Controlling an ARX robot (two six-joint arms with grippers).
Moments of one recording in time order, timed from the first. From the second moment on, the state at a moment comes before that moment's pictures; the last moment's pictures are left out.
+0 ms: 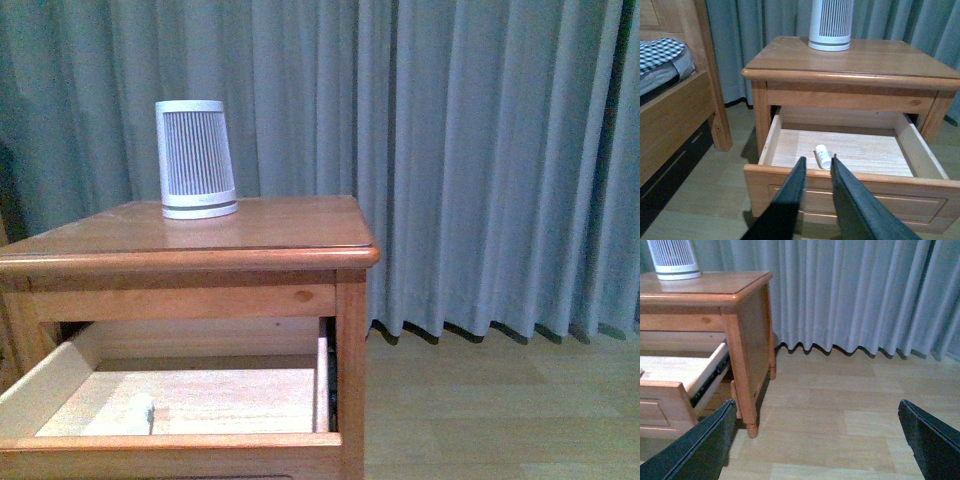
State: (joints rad) left arm 0.00 0.42 0.20 0.21 0.00 -0.01; right arm 0.00 0.00 0.01 0.00 0.00 0.00
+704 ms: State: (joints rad) left arm 0.00 0.22 0.06 0.17 0.00 -0.01; right arm -0.05 0.42 0.21 0.07 -0.40 0.11
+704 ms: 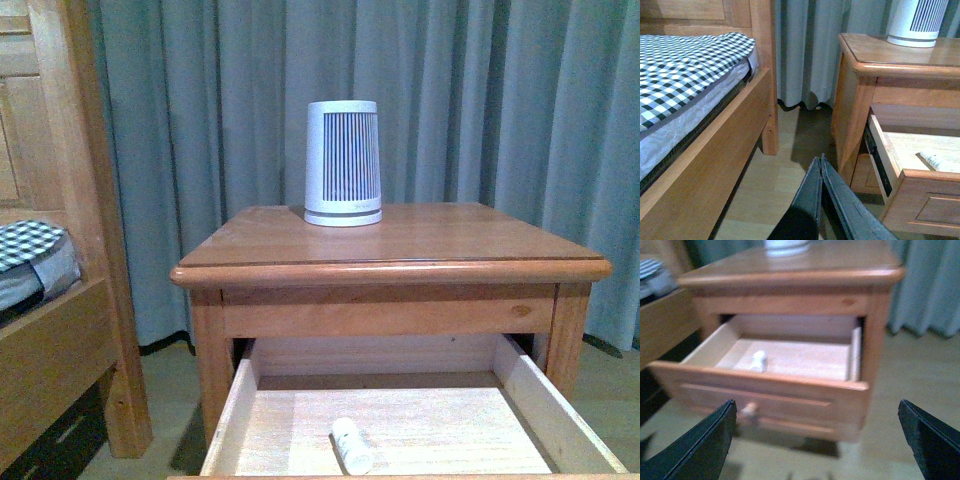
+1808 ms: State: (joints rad) left arm 0.00 0.01 0.01 0.00 0.00 -0.01; right arm 0.39 2.40 1.59 0.04 0.04 -0.01
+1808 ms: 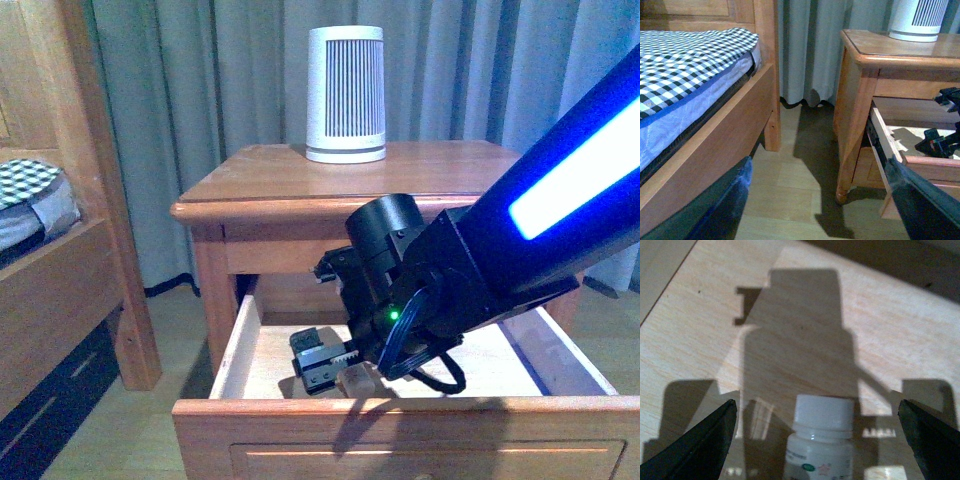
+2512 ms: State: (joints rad) left arm 0.00 0.01 0.01 0.00 0.00 -0.01; right arm 0.38 2.23 1.38 0.15 -0.04 0.05
